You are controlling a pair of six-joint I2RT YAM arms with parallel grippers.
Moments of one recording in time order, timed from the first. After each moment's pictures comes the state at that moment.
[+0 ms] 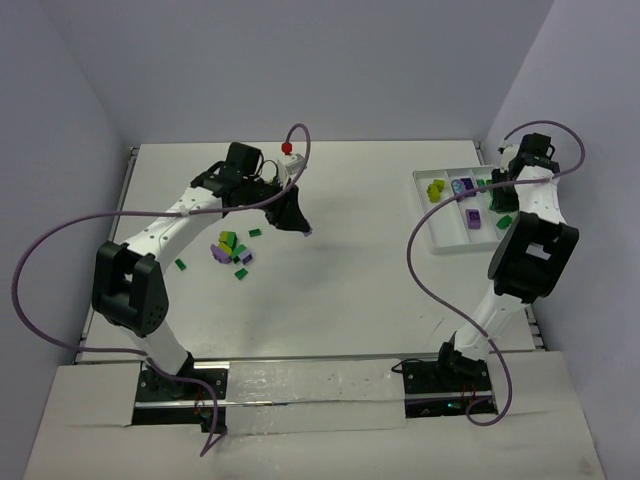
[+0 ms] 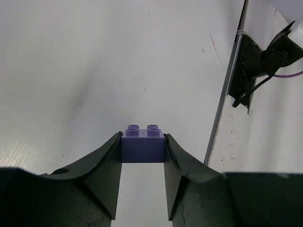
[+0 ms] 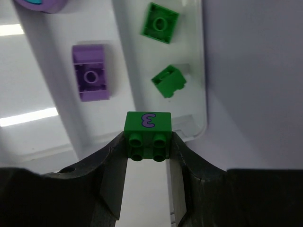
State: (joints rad) left arm -0.46 1.69 1.42 -0.54 0.85 0.13; right arm -0.42 1.89 1.60 -0.75 0.05 -0.40
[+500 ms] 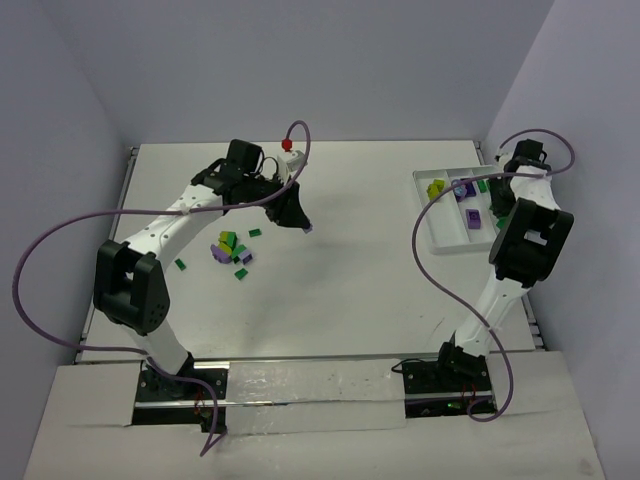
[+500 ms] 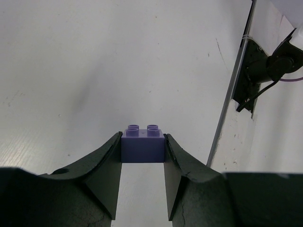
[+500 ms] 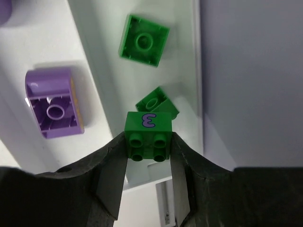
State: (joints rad) left arm -0.46 1.70 1.45 -0.55 0.83 0.11; right arm -0.44 2.05 1.66 -0.71 0.11 -0.42
